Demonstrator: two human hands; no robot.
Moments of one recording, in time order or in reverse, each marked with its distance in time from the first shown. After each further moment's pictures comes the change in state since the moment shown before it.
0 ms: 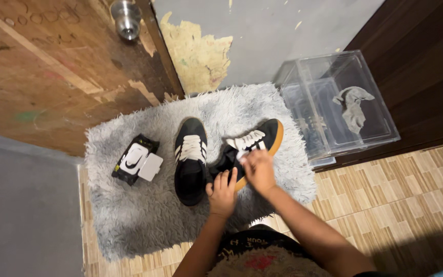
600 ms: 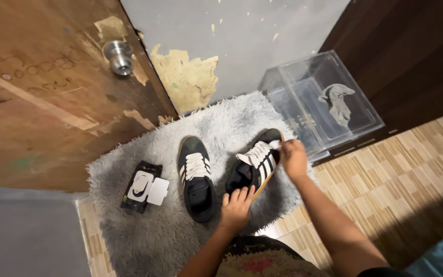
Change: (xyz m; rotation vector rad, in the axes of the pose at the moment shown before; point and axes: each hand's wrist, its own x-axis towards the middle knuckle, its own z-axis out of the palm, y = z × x) left_hand 0.003 -0.022 -0.018 -0.176 -0.063 0.413; right_hand 0.008 0.076 -0.044 -0.221 0.226 0.257
